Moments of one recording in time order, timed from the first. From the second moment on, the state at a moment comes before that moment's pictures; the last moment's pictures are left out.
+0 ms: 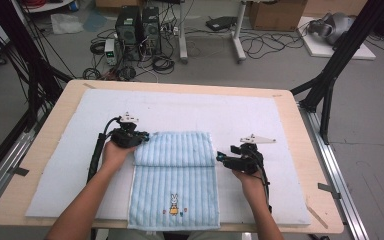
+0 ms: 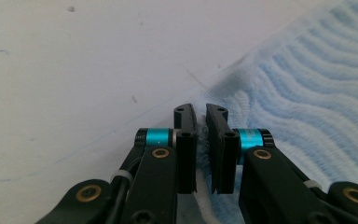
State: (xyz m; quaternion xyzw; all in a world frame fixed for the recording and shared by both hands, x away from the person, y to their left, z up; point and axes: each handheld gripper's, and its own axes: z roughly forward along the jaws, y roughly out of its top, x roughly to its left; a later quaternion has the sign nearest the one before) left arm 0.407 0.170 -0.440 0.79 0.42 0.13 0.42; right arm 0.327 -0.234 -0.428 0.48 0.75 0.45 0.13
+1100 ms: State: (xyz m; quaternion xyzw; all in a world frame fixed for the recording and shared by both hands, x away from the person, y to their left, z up) left arm 0.389 0.184 -0.417 0.74 0.41 0.06 0.53; right arm 0.411 -0.155 -0.439 0.43 0.83 0.33 0.16
